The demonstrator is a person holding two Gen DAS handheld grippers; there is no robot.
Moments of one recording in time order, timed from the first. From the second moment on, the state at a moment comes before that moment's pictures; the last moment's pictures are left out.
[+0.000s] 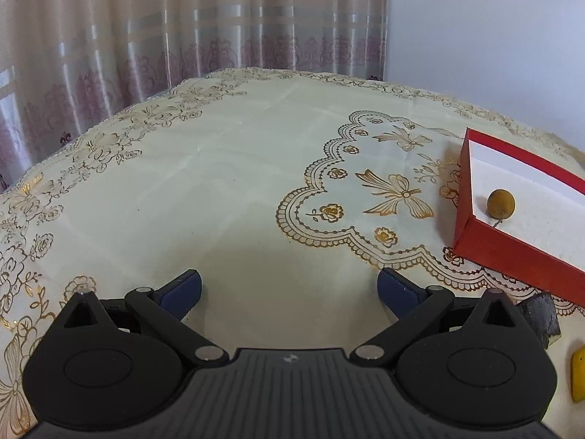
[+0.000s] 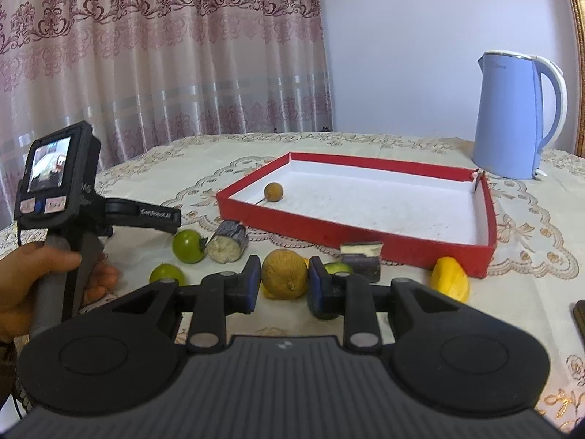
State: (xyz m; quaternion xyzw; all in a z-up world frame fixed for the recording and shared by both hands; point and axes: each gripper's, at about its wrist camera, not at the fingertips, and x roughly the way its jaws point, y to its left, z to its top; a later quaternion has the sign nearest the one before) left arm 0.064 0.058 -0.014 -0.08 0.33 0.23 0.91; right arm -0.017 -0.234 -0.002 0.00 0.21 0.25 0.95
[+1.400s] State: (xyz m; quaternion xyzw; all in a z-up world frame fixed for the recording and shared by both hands) left arm 0.063 0.058 -0.014 -0.08 0.33 0.23 0.91; right arm 0.036 -0.242 0.037 -0.03 0.20 0.20 0.96
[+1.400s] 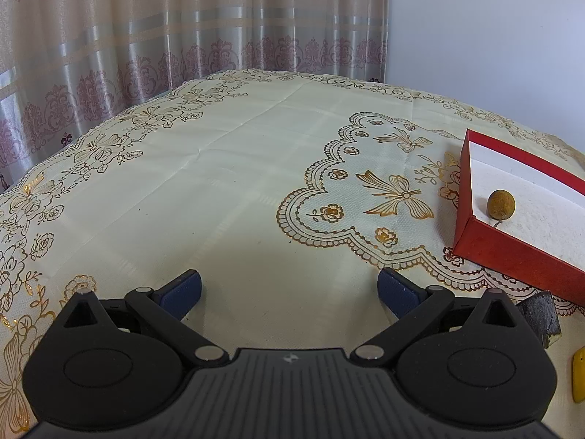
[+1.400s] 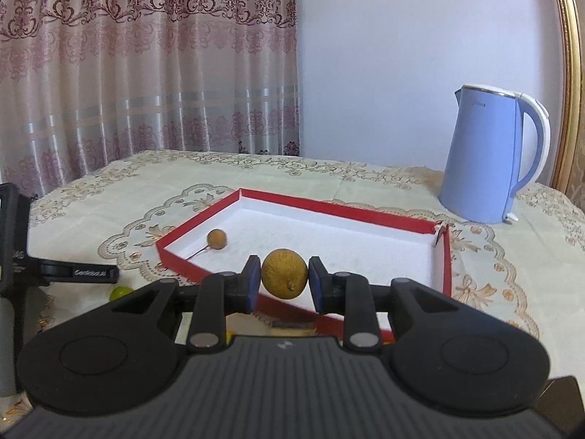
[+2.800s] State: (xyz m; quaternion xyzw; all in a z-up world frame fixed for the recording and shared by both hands) left arm 0.063 0.058 -0.015 -0.08 0.33 0.23 0.91; right arm 0.102 -0.263 0.013 0.00 0.24 0.18 0.96
